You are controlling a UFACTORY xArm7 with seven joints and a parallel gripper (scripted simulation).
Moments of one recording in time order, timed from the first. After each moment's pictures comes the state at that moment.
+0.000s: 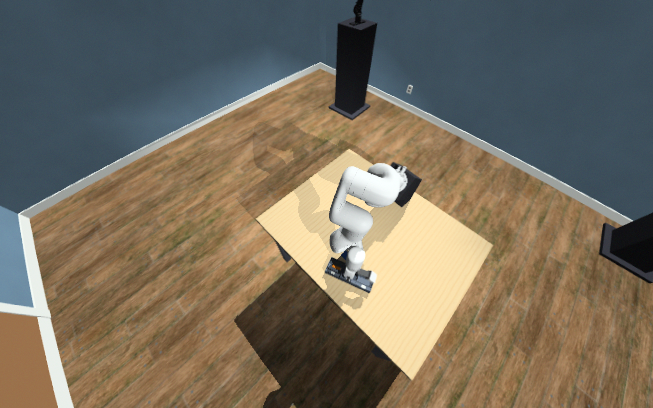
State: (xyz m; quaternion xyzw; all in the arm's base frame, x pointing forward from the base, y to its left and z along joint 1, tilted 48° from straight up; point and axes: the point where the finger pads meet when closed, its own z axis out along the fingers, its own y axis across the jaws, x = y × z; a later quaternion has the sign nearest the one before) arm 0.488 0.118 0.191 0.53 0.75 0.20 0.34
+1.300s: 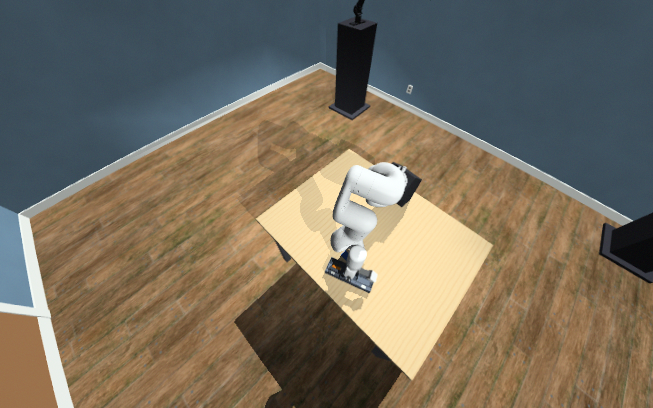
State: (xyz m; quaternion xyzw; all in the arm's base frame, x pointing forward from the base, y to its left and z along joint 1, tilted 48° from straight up) arm 0.484 0.120 0.196 0.53 0.74 0.21 0.35
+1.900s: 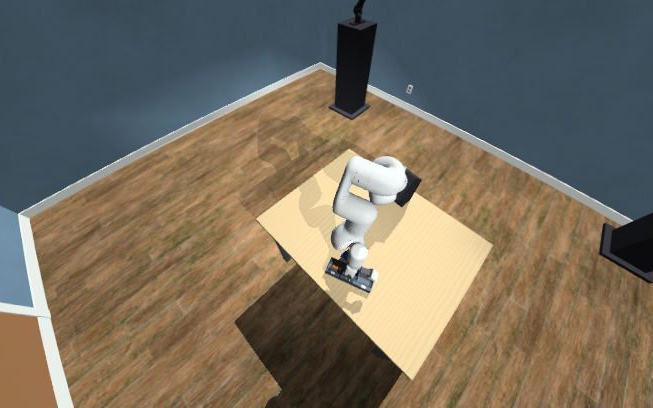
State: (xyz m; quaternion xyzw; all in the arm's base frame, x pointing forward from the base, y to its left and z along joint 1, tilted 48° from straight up) arm 0.469 0.121 0.209 0.53 0.74 0.21 0.35
